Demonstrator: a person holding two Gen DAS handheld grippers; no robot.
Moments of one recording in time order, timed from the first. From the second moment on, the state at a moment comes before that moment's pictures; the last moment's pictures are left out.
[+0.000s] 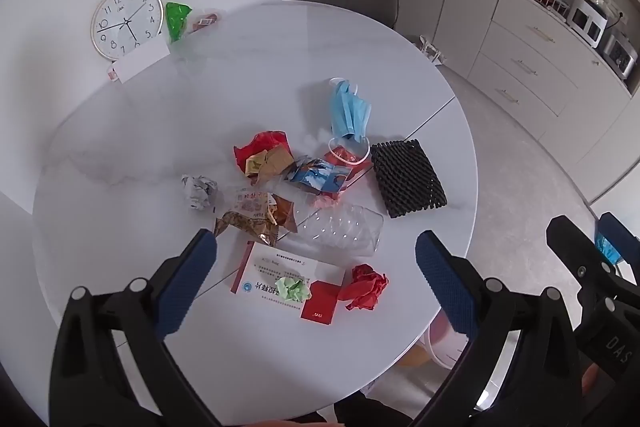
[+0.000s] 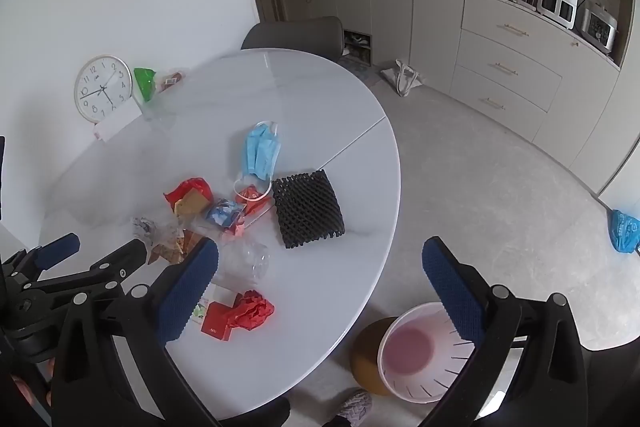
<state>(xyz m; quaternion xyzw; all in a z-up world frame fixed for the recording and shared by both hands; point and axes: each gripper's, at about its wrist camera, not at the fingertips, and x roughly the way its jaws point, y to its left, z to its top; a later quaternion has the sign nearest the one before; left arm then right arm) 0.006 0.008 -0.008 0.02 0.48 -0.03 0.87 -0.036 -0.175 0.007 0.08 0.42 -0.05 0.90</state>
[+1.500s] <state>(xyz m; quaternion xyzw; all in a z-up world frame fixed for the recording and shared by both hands) 0.008 0.016 -0.011 0.02 0.50 -0.02 0.87 -0.035 -0.169 0.009 0.07 0.42 -0.05 0.90</state>
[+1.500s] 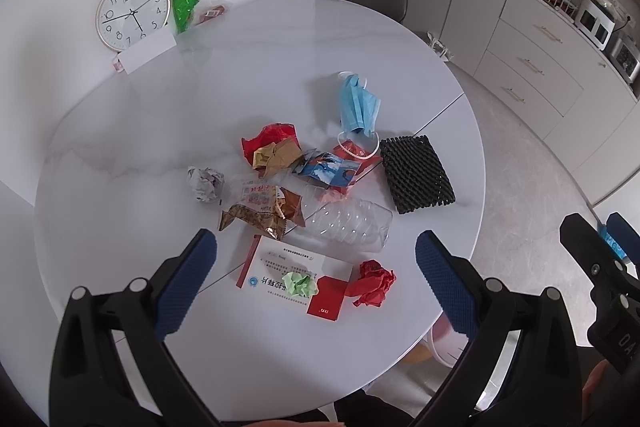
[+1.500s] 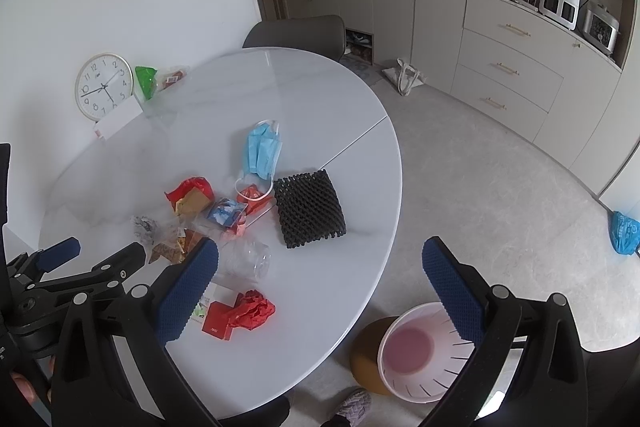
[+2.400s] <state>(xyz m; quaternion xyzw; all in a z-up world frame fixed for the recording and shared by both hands) 0.008 0.018 -0.014 0.02 0.50 -0.01 0.86 -0.035 -0.167 0.008 0.07 0.42 -0.05 0.90</state>
